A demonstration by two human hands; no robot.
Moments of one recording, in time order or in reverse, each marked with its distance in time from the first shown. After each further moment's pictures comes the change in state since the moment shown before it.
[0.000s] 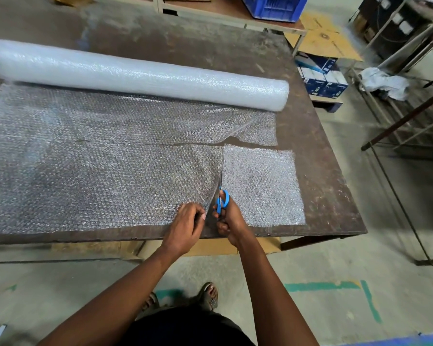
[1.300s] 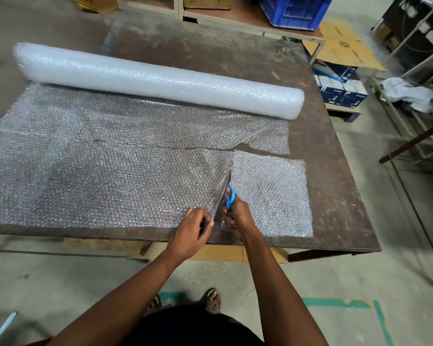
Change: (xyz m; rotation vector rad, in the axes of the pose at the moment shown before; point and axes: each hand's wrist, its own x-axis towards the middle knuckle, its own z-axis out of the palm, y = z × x) left_hand 0.000 0.009 -0.005 -0.005 -0.019 -0.027; right_hand 0.029 -0.018 -0.007 -0.086 0.019 -0.103
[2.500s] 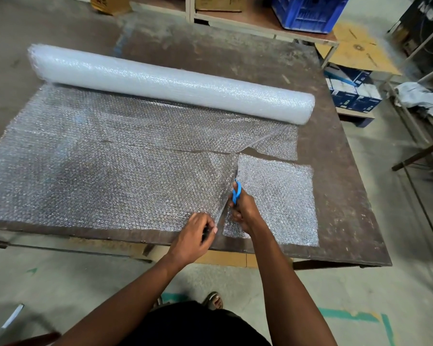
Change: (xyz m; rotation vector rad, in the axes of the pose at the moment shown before) left_hand 0.000 -0.003 0.000 -0.018 -0.009 0.004; right_hand 0.031 -0.025 -0.006 0.013 -0.072 0.002
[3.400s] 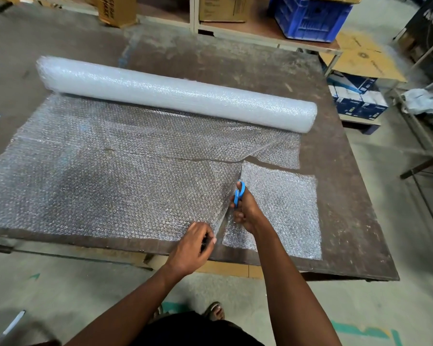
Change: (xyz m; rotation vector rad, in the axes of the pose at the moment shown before) left_hand 0.001 0.000 0.000 0.058 -0.016 0.006; right_hand 0.019 -0.024 -0.006 -0.004 -0.084 0.059
